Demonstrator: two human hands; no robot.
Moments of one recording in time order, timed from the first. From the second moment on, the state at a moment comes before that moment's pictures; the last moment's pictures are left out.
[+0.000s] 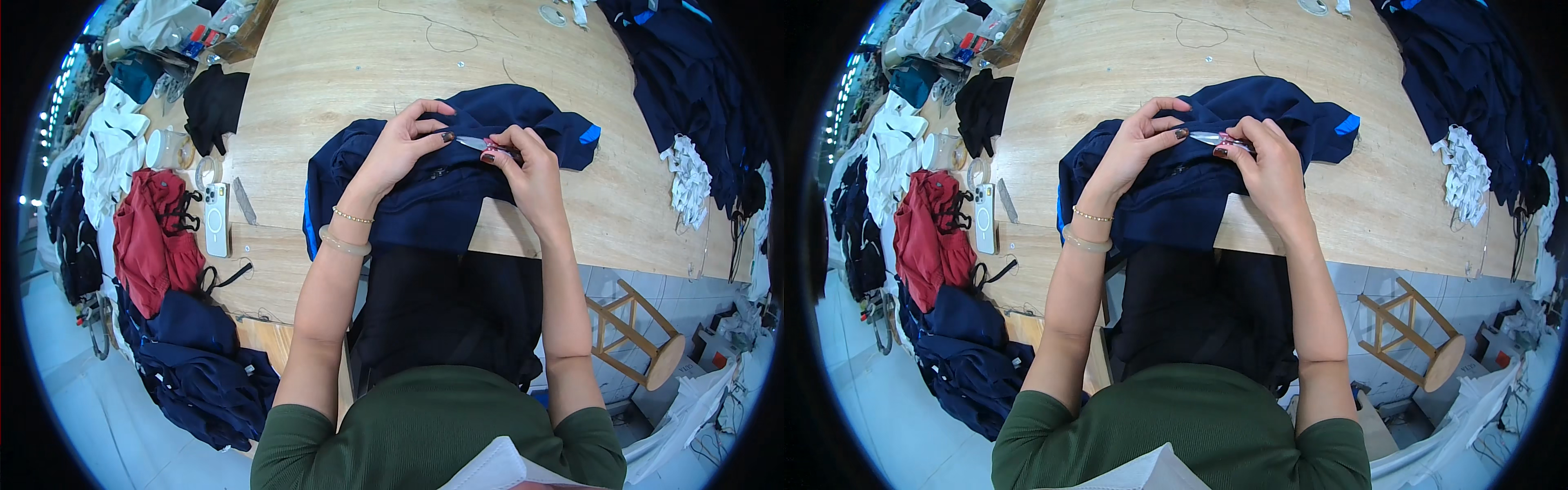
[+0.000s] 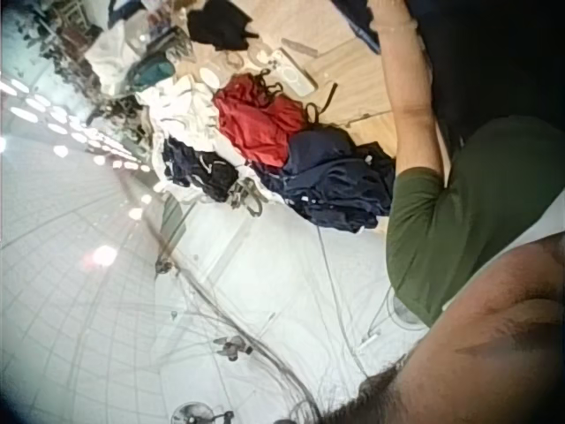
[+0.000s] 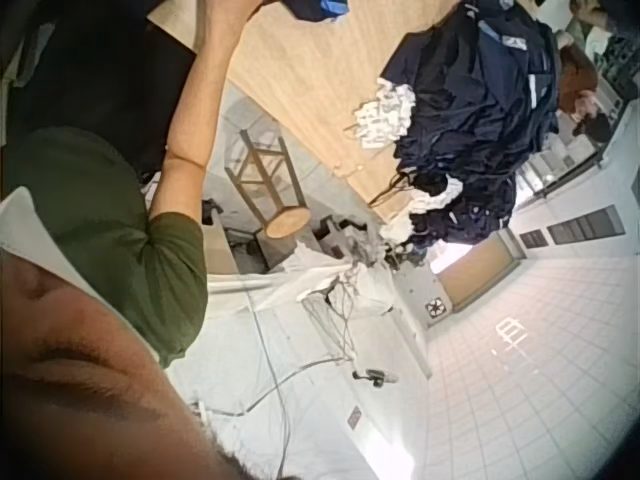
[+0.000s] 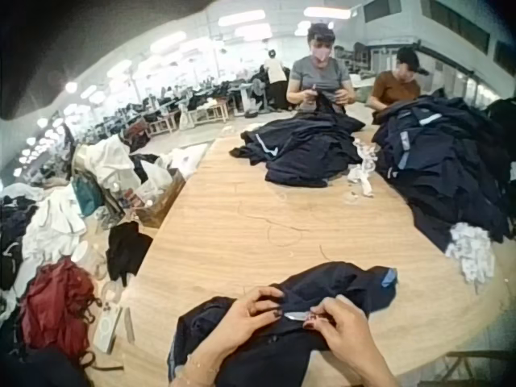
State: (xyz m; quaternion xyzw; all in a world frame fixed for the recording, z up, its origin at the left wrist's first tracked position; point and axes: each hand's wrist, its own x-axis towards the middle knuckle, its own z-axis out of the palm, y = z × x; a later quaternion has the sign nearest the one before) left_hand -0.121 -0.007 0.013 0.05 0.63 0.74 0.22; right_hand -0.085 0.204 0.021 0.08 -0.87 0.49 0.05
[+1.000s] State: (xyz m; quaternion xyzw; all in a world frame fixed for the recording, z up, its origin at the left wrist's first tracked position) left_hand -0.091 0.006 0.014 0.15 0.91 0.37 -0.12; right_hand -0.101 0.207 0.034 0.21 -0.91 0.34 0.13
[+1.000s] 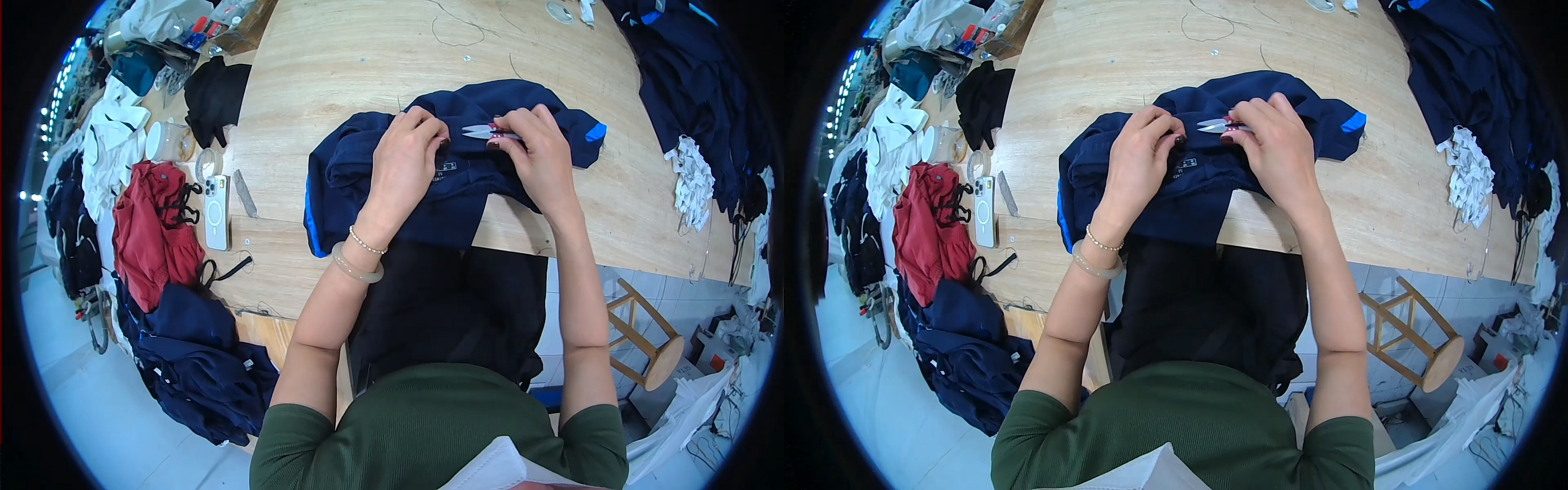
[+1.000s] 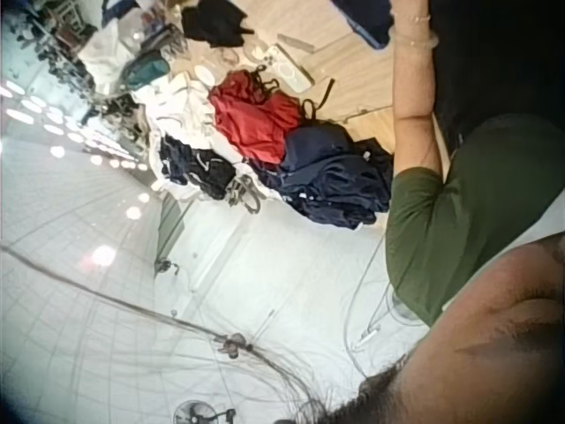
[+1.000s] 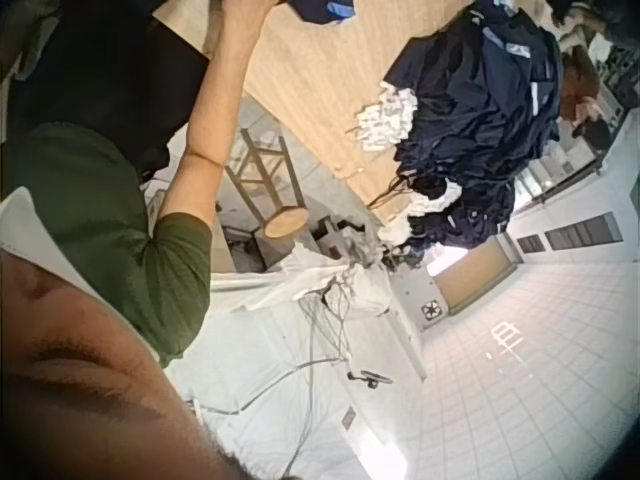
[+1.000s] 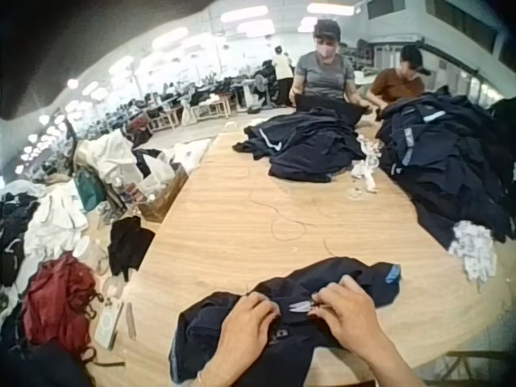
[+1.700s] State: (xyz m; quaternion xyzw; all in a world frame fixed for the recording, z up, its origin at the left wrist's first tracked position) left_hand -0.098 0.004 0.017 0.13 0.92 0.35 -0.09; right_hand -0.117 0.184 0.056 0.33 -0.92 0.15 0.13
